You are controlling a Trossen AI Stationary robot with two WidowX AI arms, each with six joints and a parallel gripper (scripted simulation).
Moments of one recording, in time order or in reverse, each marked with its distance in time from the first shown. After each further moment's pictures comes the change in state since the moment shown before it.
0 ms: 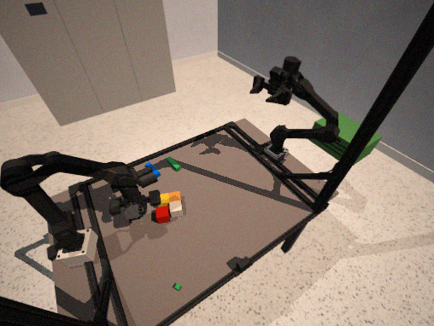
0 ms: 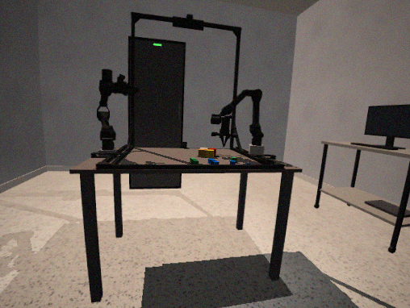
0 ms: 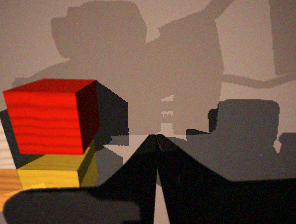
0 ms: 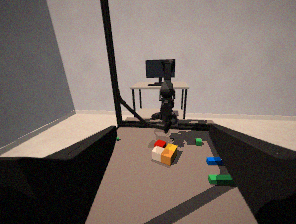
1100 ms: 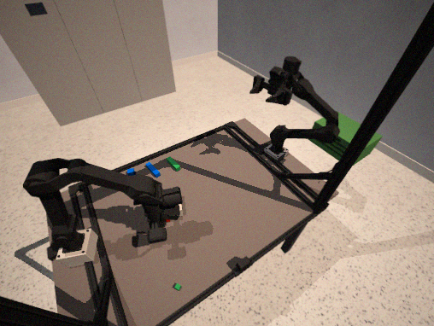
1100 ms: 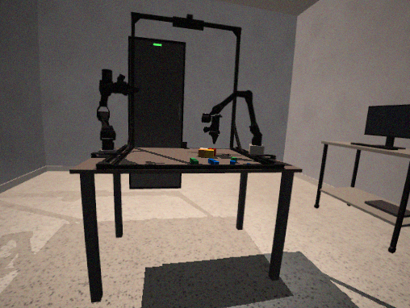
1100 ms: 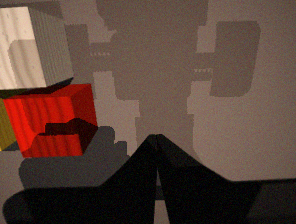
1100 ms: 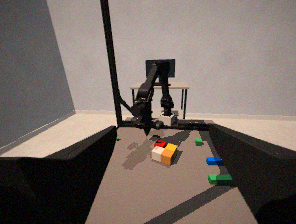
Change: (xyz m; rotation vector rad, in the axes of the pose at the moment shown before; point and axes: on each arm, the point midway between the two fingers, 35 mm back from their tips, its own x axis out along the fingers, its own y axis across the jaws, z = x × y) left arm -0.006 0.076 0.089 -1.503 -0.004 -0.003; right arm 0.000 0.000 0.000 0.000 0.000 0.000
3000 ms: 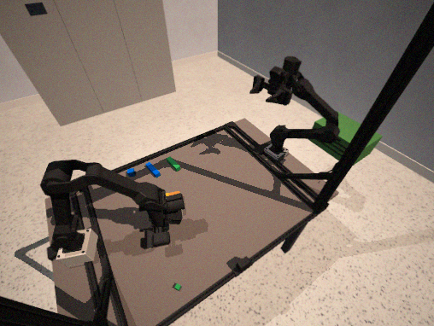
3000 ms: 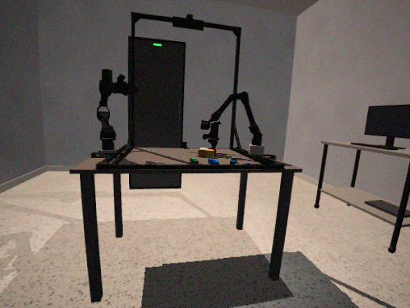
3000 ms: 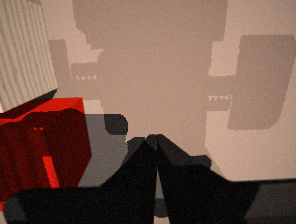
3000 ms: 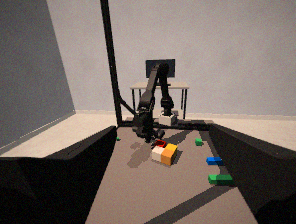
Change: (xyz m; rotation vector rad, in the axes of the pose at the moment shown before) left arm 0.051 0.008 0.001 -0.017 0.005 0.000; right arm 0.000 0.000 0.000 0.000 0.000 0.000
